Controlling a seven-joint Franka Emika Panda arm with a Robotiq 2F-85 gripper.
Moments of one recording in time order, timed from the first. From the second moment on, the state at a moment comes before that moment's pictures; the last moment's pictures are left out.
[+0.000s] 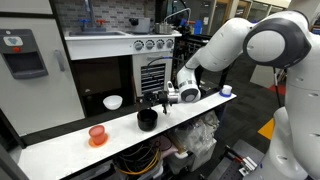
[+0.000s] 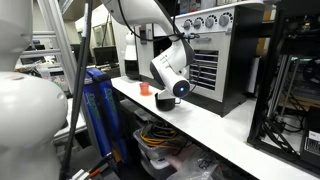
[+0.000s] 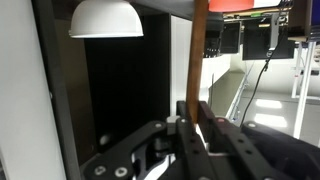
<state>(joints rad) 0.58 0.36 -0.53 -2.31 2.19 1.84 -2.60</state>
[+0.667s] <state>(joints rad) 1.10 0.60 -1.01 -2.42 2.48 1.55 -2.60</state>
